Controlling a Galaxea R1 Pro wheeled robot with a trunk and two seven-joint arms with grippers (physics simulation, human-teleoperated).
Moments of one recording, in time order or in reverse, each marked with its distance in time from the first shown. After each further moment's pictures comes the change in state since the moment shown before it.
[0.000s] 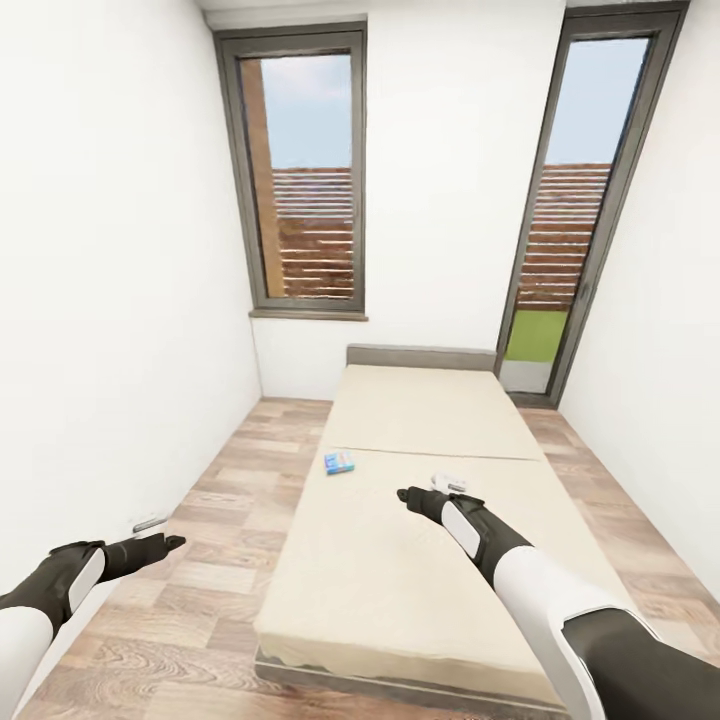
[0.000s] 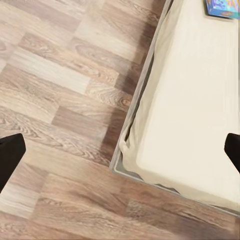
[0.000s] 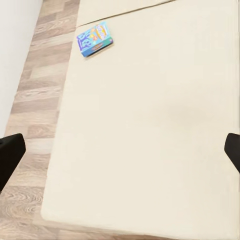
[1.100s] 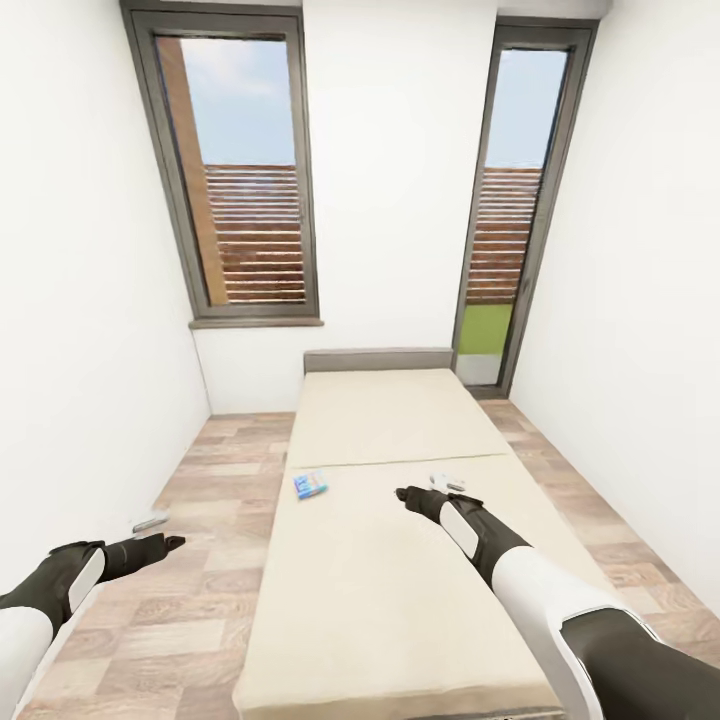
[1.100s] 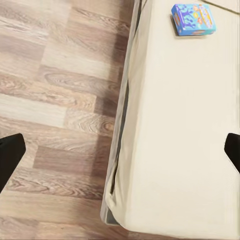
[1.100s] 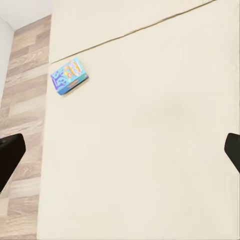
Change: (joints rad) left arm 0.000 0.000 0.000 0.001 -0.001 0.001 0.002; right arm 0.001 0.005 0.000 0.001 0.000 -0.015 -0.001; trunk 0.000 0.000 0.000
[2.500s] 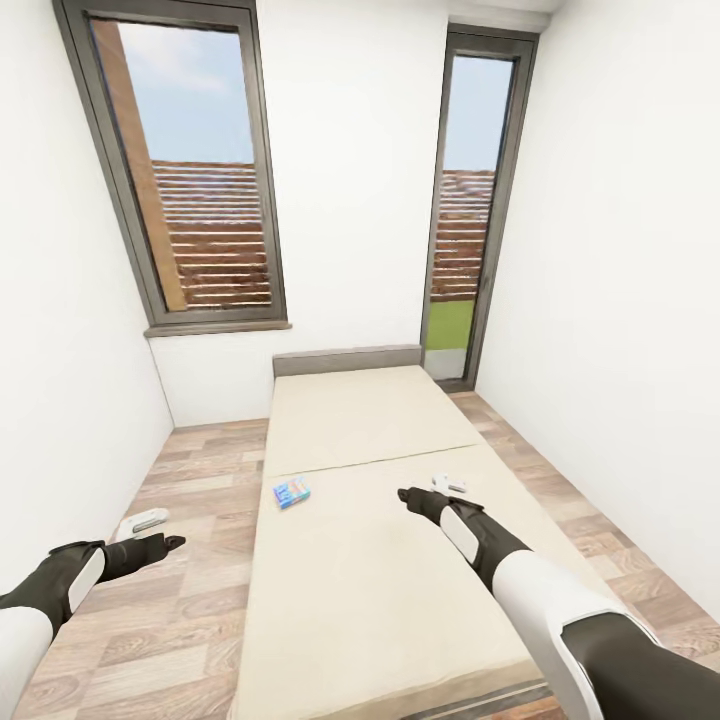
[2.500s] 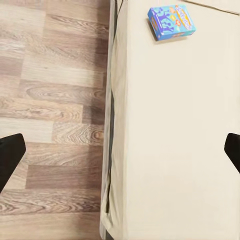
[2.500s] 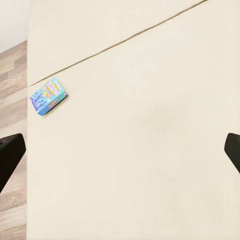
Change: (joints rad) left arm 0.000 0.000 0.000 -0.001 0.002 0.000 0.000; right arm 0.012 -0.001 0.000 0.003 0.007 -0.050 -0.004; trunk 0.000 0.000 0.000
